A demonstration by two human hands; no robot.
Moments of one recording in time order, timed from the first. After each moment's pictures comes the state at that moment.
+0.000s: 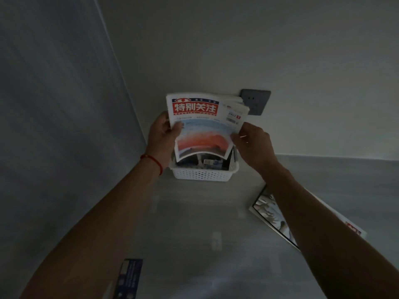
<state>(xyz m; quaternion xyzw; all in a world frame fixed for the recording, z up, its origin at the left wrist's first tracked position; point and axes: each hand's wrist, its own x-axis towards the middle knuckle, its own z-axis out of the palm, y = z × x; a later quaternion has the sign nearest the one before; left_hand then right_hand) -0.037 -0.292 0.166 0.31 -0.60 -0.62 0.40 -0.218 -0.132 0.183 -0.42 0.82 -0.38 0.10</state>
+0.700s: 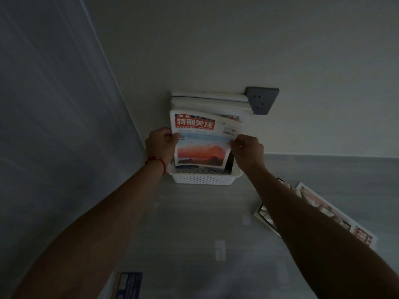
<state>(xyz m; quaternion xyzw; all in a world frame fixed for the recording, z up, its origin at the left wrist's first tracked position) -0.055 -0.332 0.122 0.50 -0.70 -0.41 0.30 -0.237 -0.177 0.114 -0.29 0.86 -0.40 0.15</state>
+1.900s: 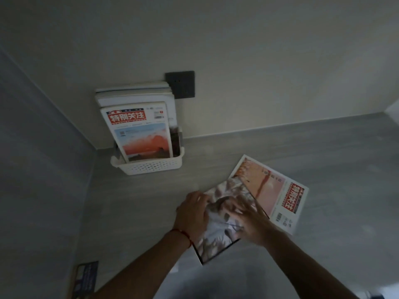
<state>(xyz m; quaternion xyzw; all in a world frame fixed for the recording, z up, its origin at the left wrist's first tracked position) -0.089 -0.038 0.022 0.23 -0.94 -0.26 -0.01 -0.241 0.138 -0.003 -0.54 0.81 0.02 0.23</state>
